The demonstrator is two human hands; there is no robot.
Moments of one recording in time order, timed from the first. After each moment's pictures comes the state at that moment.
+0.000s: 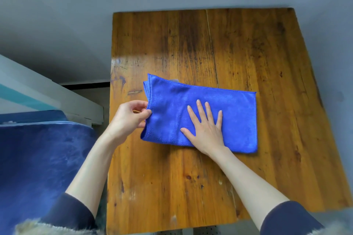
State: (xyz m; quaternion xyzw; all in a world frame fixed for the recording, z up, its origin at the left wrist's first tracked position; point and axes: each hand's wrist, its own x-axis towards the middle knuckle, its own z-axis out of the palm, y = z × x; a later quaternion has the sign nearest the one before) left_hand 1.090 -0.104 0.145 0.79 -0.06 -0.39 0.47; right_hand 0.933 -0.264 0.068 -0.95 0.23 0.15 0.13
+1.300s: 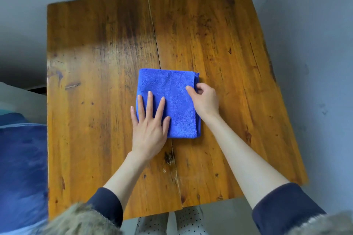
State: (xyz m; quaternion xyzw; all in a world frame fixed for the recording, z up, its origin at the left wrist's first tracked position) left_hand 0.917 -0.235 0.076 0.92 -0.37 -0.14 0.05; right_hand 0.873 -0.399 0.093 -0.72 0.48 -0.07 0.49
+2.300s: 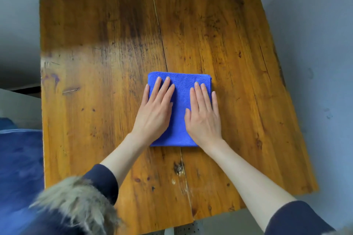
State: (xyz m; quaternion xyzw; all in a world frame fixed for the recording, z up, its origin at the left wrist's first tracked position) left_hand 0.980 -0.259 0.074 0.85 -0.50 -0.10 0.13; right_hand 0.863 -0.360 0.063 -0.96 0.27 -0.04 0.09
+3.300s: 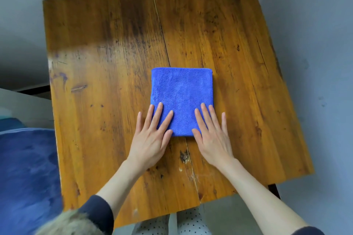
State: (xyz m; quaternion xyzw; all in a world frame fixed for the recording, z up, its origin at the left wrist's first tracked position) left_hand 0.943 -0.181 0.074 0.84 -0.50 -0.20 0.05; right_hand 0.800 -0.326 0.068 -0.95 0.27 0.09 0.16
